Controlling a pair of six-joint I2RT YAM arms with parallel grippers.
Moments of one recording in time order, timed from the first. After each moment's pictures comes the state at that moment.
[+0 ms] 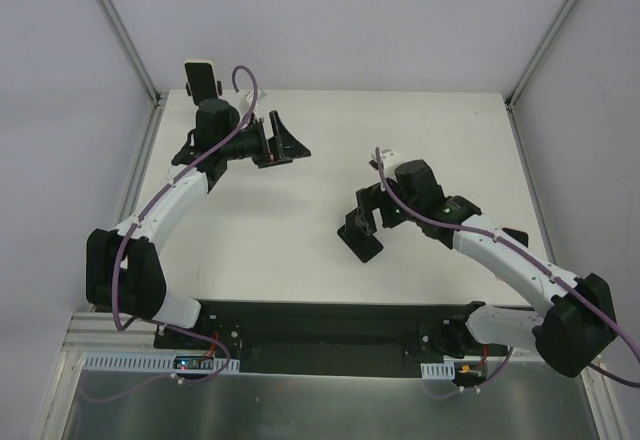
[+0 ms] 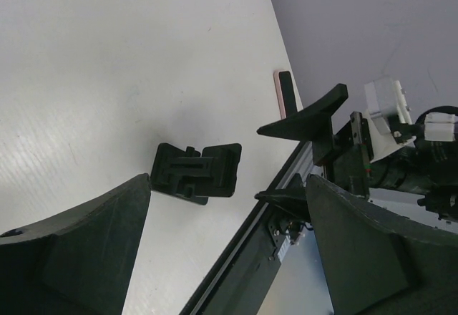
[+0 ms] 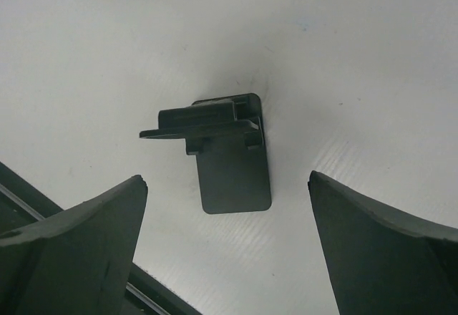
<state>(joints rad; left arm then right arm) -0.23 1.44 1.12 -0.11 0.81 -0.70 0.64 1.17 0.88 -0.44 -0.09 0.17</state>
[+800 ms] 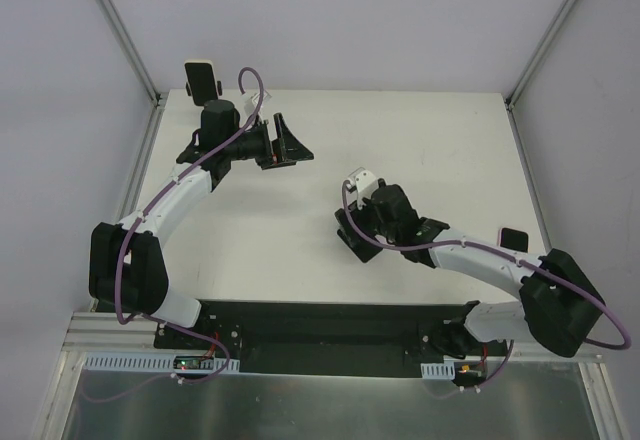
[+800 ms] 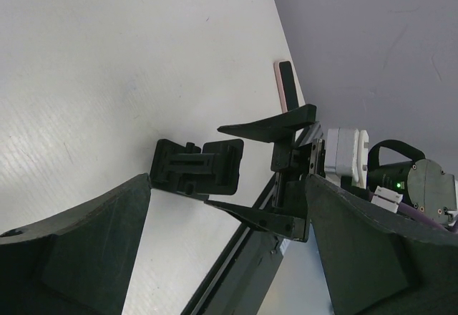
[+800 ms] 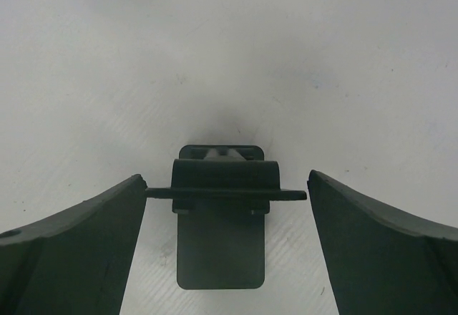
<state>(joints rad) -0.25 1.47 1.12 -0.10 0.83 -0.69 0.81 1.29 0.67 0.02 0.09 0.00</state>
